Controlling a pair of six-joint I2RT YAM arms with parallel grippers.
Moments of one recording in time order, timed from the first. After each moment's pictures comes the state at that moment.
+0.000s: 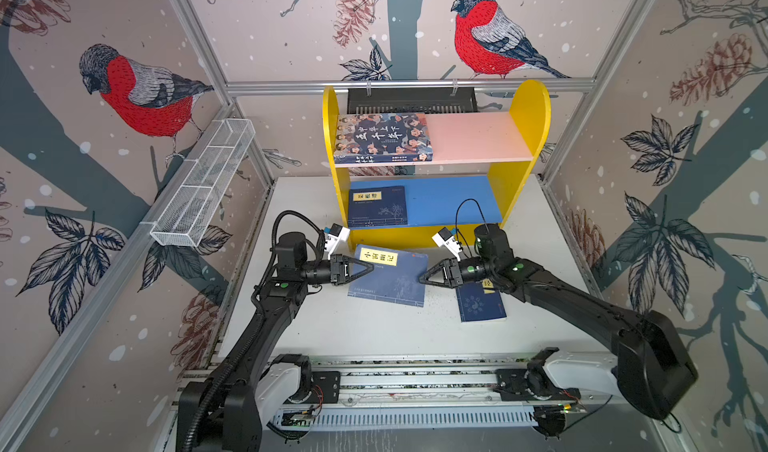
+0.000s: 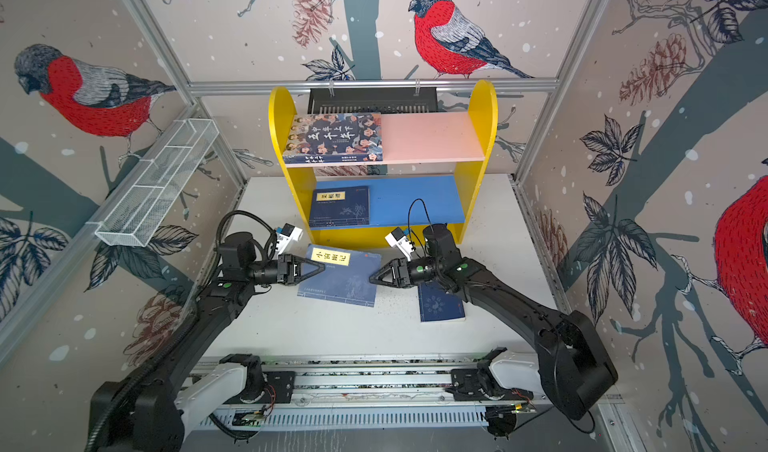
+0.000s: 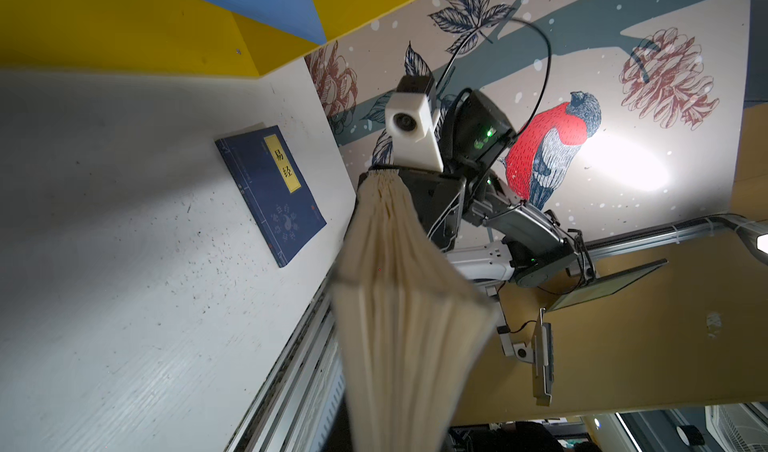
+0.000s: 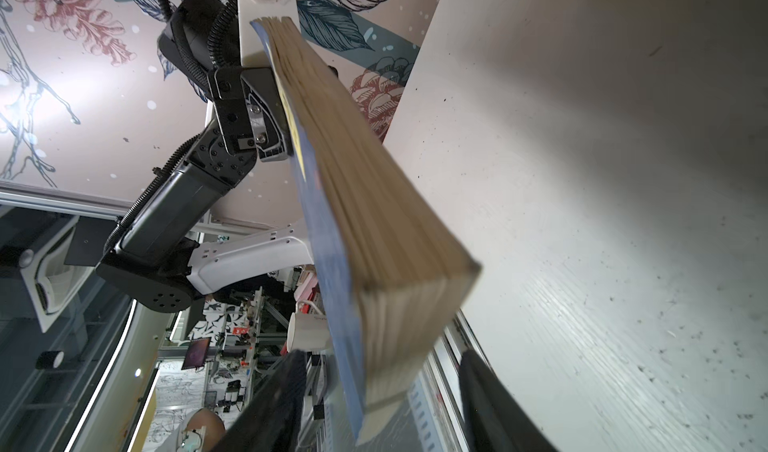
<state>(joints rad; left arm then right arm) -0.08 1.02 0.56 0.10 1.35 -0.82 0.59 1.24 0.70 0.05 -1.04 0.75</state>
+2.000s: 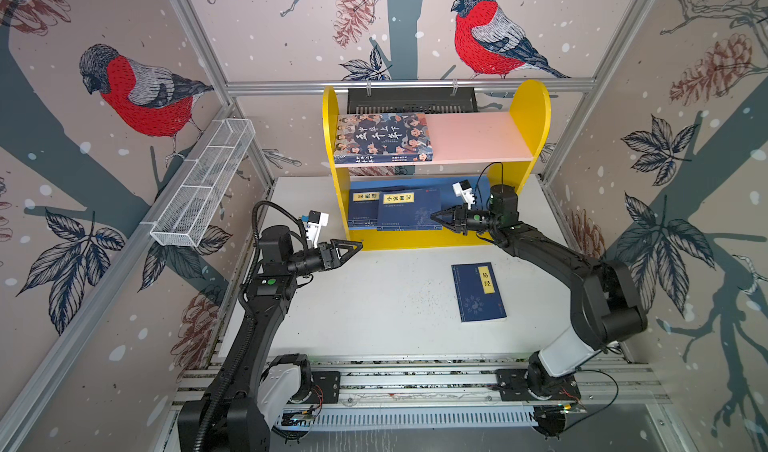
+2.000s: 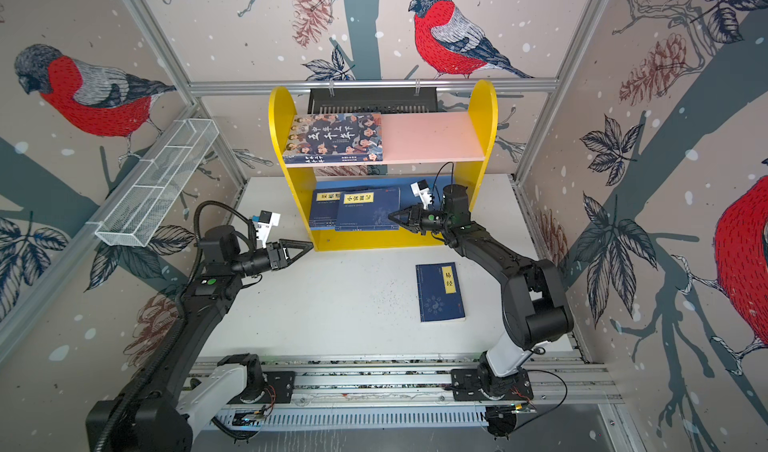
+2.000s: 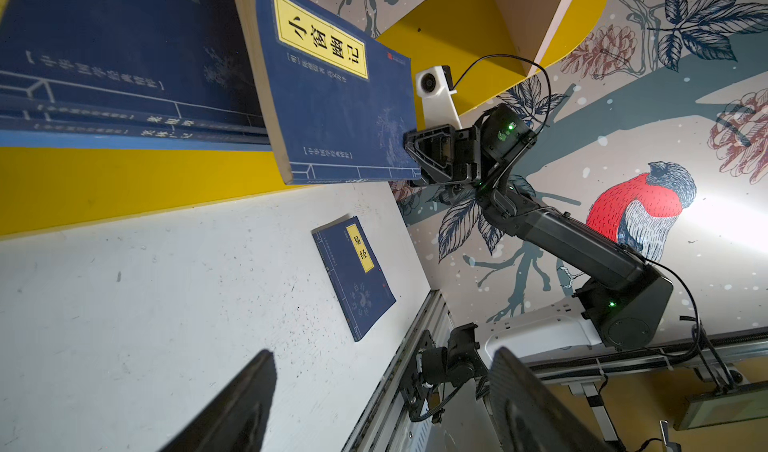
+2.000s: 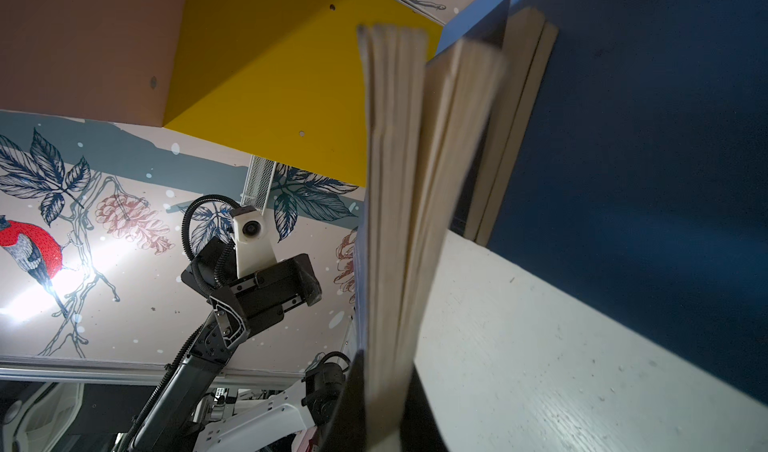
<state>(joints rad) 0.04 0.97 0.67 -0.12 1.13 -0.61 0.30 1.66 1.06 0.28 -1.06 0.87</state>
